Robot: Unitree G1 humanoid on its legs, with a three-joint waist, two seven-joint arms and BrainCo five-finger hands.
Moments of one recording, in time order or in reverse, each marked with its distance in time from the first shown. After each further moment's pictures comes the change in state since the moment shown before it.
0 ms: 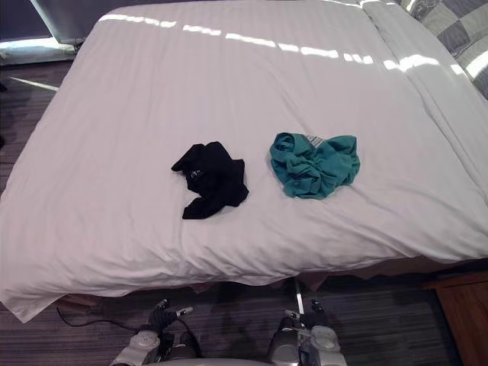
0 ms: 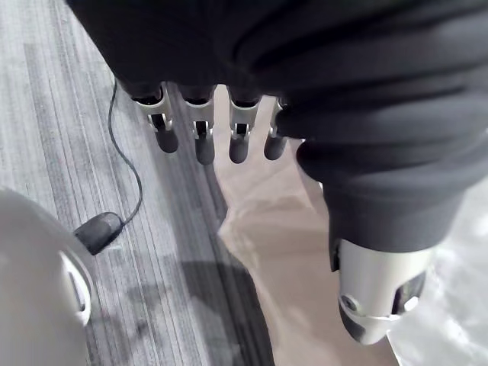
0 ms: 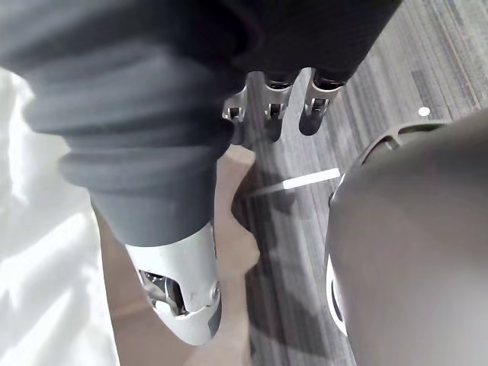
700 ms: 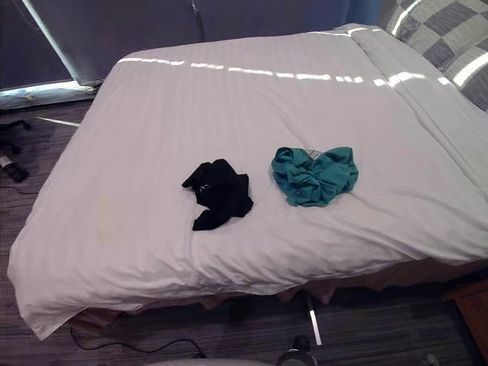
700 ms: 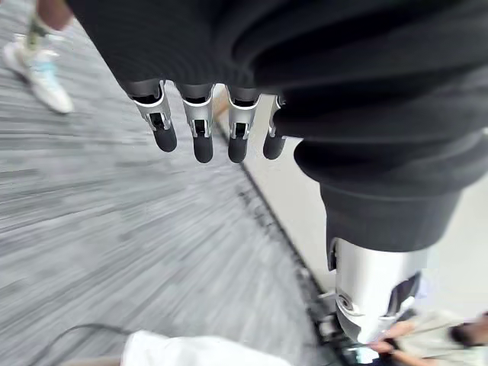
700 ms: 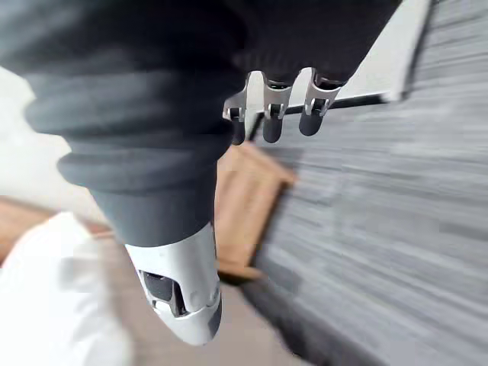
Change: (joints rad) left arm 0.084 0.343 1.006 -0.237 -0.199 0.016 0.205; right arm 0.138 -0.171 -0.740 -0.322 0.194 -0.002 -0.247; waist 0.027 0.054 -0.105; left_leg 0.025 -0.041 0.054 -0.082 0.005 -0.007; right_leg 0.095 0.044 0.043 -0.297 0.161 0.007
